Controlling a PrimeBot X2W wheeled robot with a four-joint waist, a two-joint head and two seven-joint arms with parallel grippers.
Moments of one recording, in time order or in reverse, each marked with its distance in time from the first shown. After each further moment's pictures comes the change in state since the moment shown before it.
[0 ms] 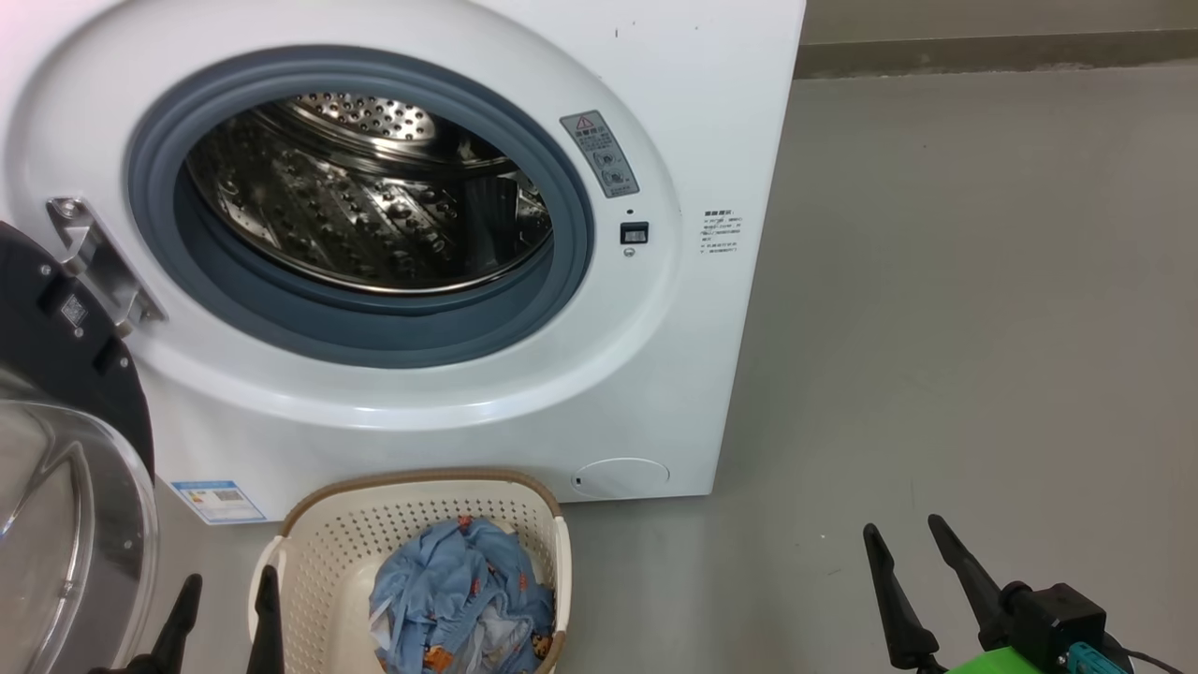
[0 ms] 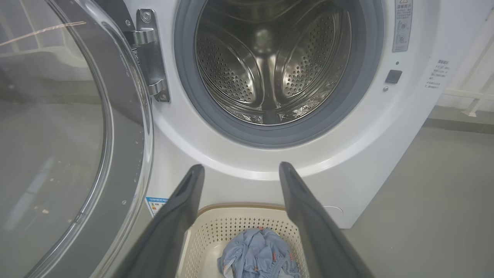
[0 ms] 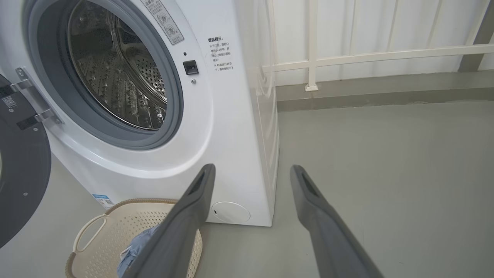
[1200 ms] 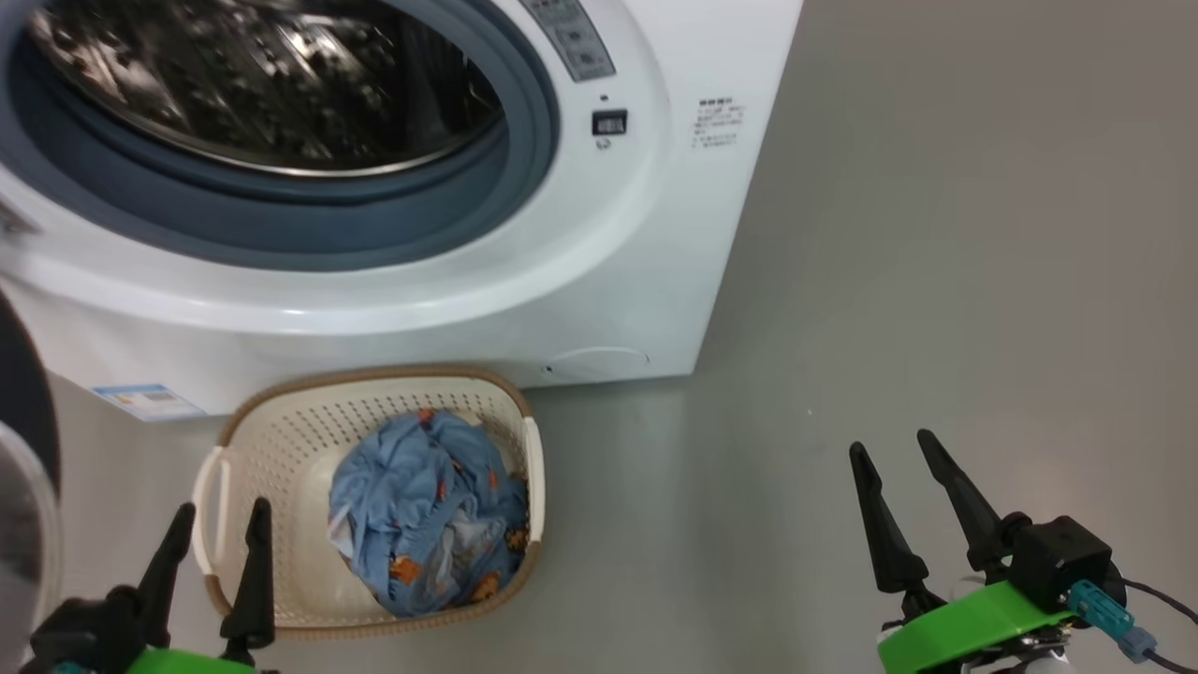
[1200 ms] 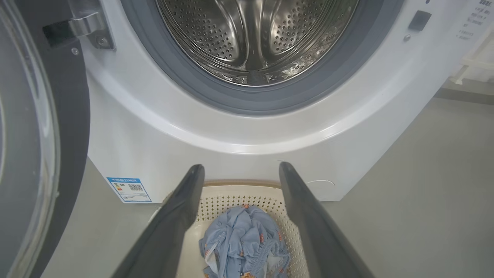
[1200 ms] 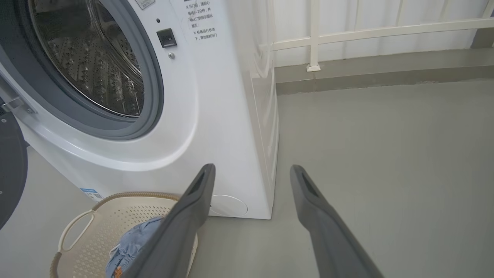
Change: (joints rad) left arm -0.097 0.086 -0.074 0.008 -0.113 0.000 0.000; right arm -0.089 0.000 0.021 -0.069 0.000 0.000 0.000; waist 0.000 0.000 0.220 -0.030
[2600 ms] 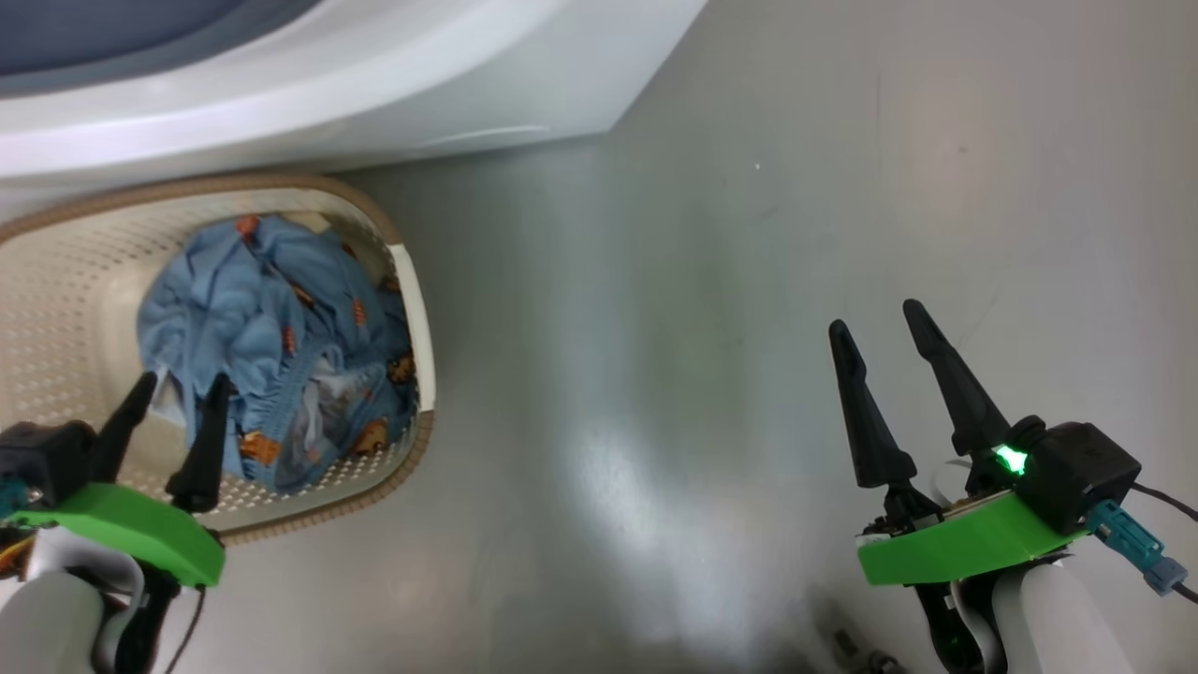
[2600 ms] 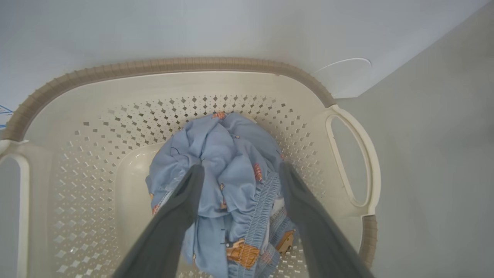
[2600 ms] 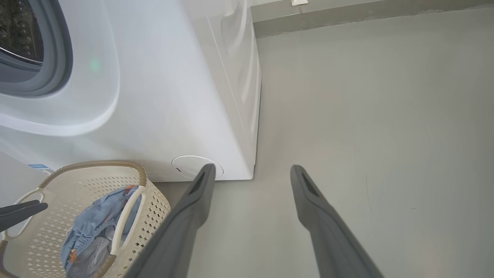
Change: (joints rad) left arm -0.412 0.222 -0.282 0.347 -0.231 0.000 0.000; right arm -0.147 -0.001 0.057 -0.123 0.039 0.000 0.000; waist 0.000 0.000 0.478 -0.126
